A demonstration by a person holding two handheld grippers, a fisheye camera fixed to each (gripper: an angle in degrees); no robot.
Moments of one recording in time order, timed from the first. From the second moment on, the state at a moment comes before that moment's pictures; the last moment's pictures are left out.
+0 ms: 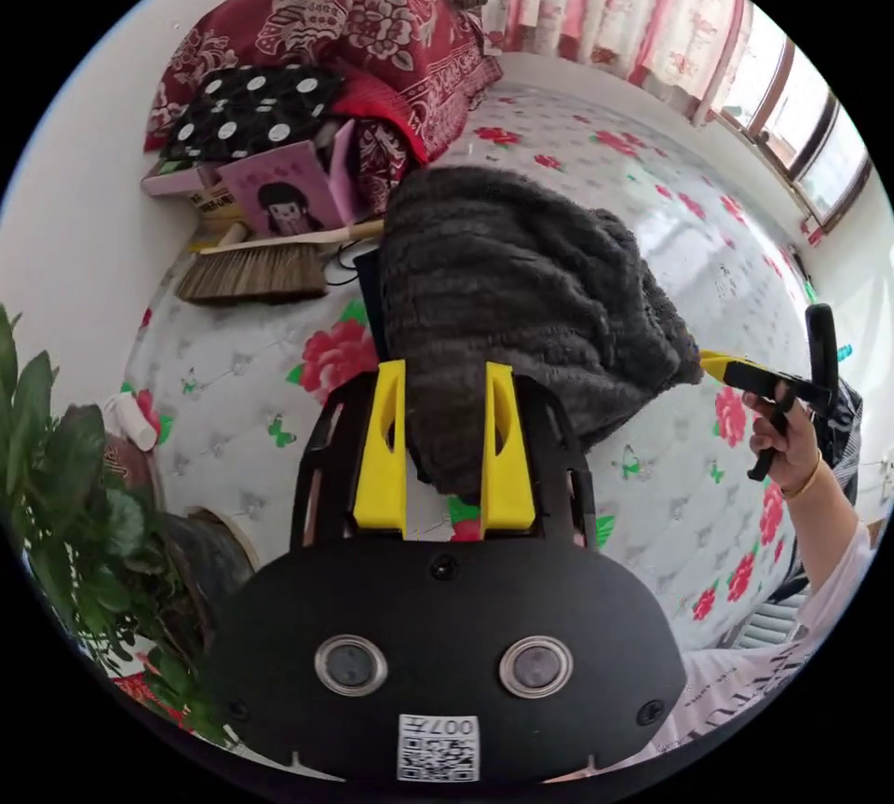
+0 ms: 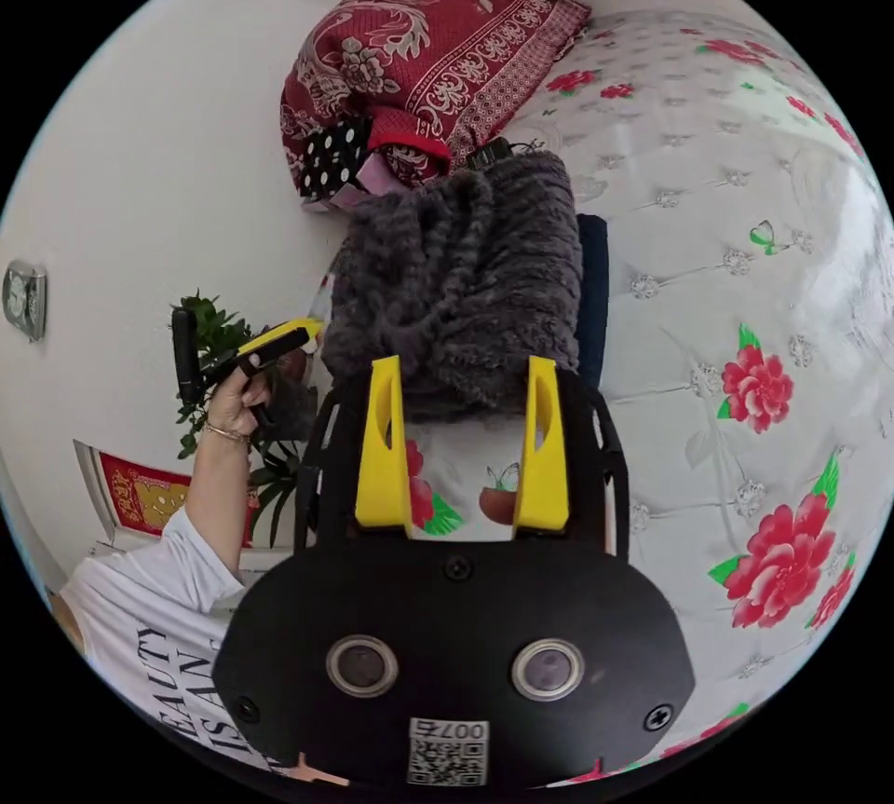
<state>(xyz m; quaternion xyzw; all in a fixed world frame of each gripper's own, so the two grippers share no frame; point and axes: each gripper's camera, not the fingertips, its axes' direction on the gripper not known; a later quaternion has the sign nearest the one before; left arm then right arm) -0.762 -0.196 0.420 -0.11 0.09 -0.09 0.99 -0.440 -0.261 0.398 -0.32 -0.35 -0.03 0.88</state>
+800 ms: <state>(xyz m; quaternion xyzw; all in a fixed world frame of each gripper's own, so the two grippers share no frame) -0.666 -0.207 0.623 -0.06 -0.05 -0.03 1.00 -0.662 -0.283 0.524 -0.28 -0.14 -0.27 0.91</state>
